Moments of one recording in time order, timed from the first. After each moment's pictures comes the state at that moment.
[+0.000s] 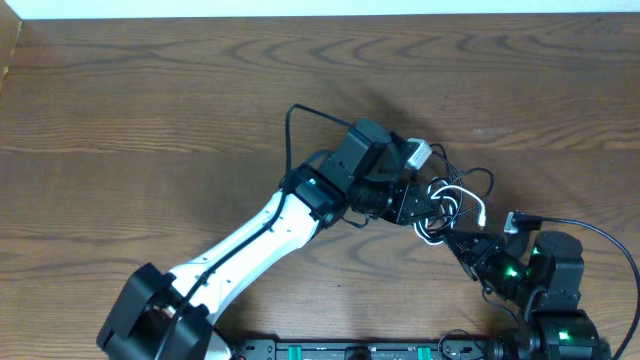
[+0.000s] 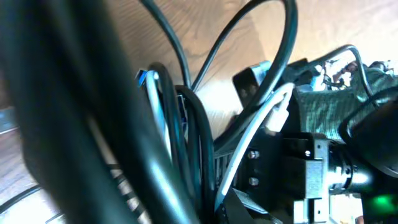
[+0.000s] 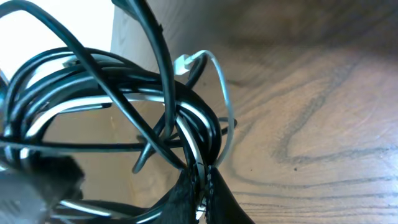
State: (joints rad) left arm -0.74 1.59 1.11 -0.25 0.78 -0.57; right arm -0.02 0.46 0.32 -0.57 -0.60 1.02
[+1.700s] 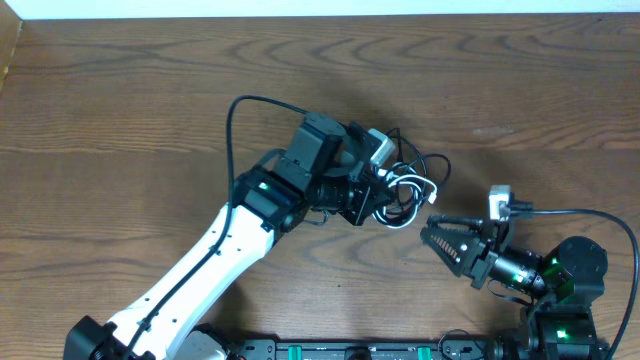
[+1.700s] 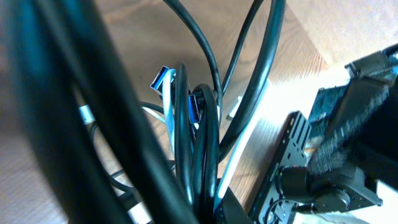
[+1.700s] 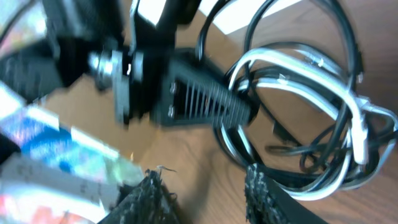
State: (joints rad) left arm -0.64 1.40 1.09 -0.50 0.63 -0.22; right arm -0.02 0.47 0.31 0.01 -1.08 0.73
